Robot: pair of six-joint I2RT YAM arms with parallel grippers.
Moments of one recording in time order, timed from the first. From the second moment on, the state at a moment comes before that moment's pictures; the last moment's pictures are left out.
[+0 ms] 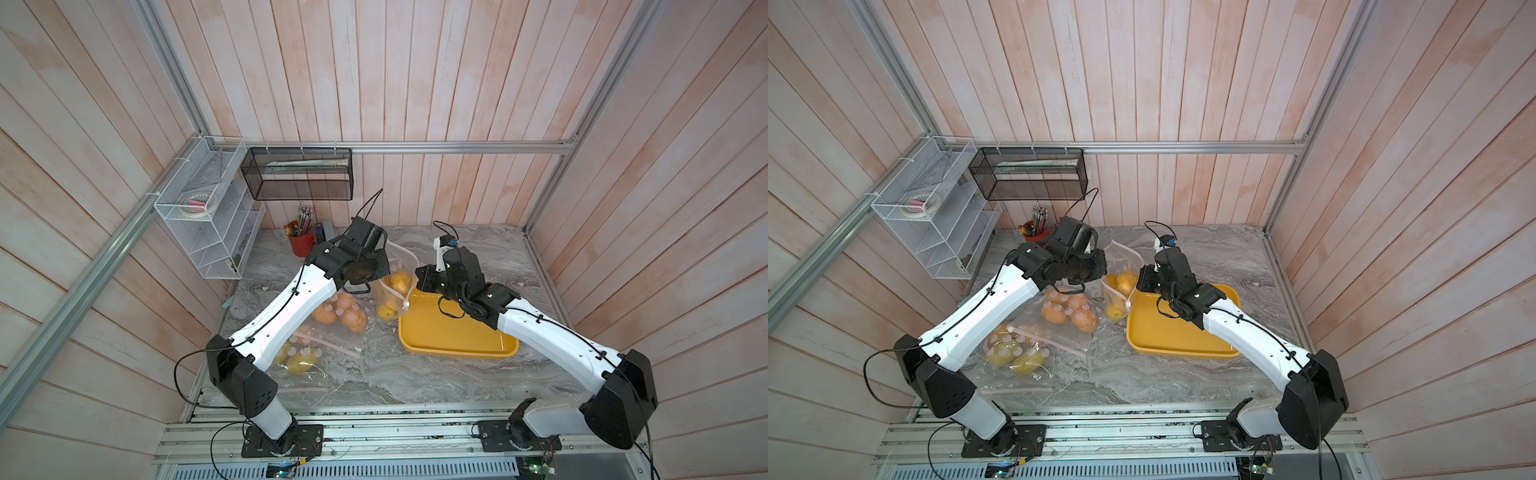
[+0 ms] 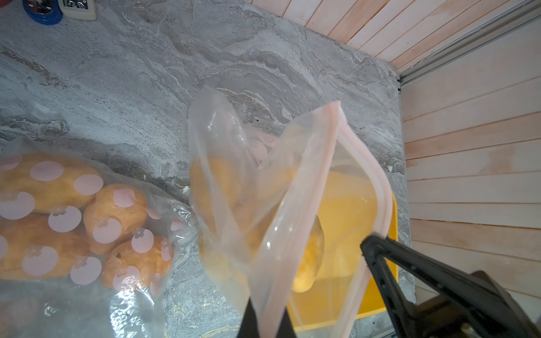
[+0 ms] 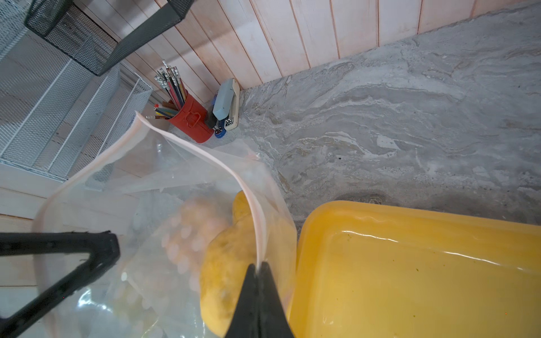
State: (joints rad) left arm -0.63 1.63 1.73 -0.94 -0.02 -0.73; right arm 0.68 1.37 1.14 -0.26 0.06 0.64
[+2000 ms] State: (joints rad) left arm -0.43 1.62 1.55 -0.79 0.11 -0.73; right arm 0.87 1.42 0.51 0.76 -0.10 0.16
